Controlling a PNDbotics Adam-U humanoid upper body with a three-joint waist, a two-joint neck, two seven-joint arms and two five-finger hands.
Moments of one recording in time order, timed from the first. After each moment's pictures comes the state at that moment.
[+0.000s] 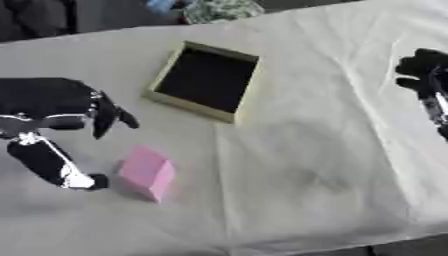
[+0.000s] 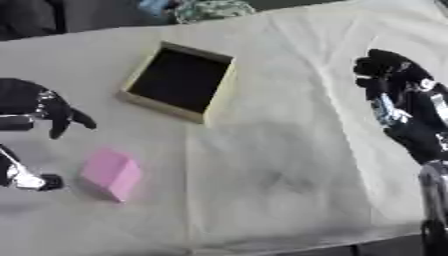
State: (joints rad) left arm -0.47 0.99 -0.39 -1.99 -0.48 -0.14 -0.73; right arm -0.18 -0.25 -0.14 -1.89 -0.09 -0.11 0.33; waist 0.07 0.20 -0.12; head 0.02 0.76
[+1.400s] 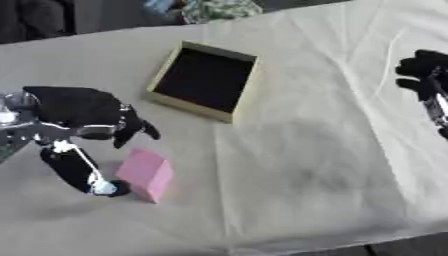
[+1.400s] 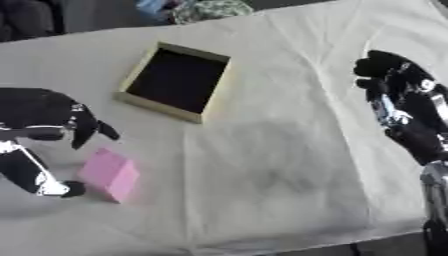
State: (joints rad) left arm -0.53 0.91 -0.48 -1.99 -0.55 -0.07 -0.81; right arm -0.18 -0.26 -0.13 -1.89 -0.09 -0.11 0.33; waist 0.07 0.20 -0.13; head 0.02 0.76
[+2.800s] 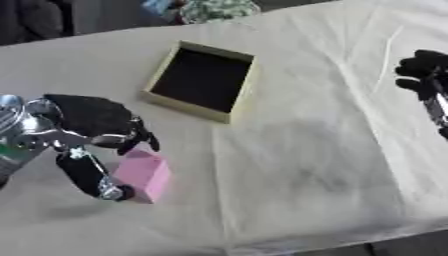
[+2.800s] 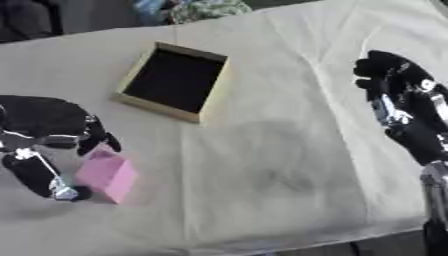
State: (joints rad) left arm -0.55 0.86 -0.51 -1.94 -0.66 -0.07 -0.87; right arm -0.18 -0.26 -0.13 -1.89 -0.09 -0.10 0.33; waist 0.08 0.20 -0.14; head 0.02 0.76
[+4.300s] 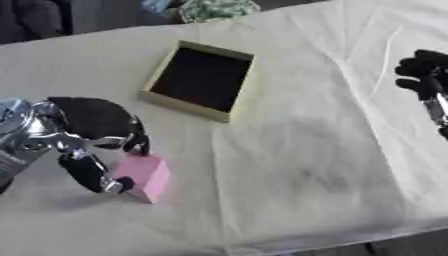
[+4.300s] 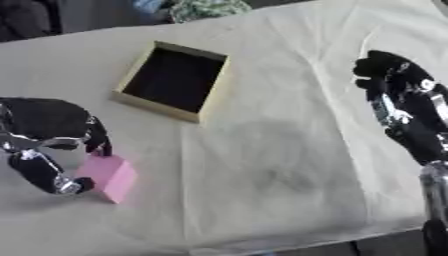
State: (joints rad) left arm -0.52 0.87 -0.49 -1.94 -0.75 -0.14 -0.88; right arm -0.18 -0.26 -0.14 -1.89 -0.09 -0.10 0.33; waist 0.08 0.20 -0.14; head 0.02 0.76
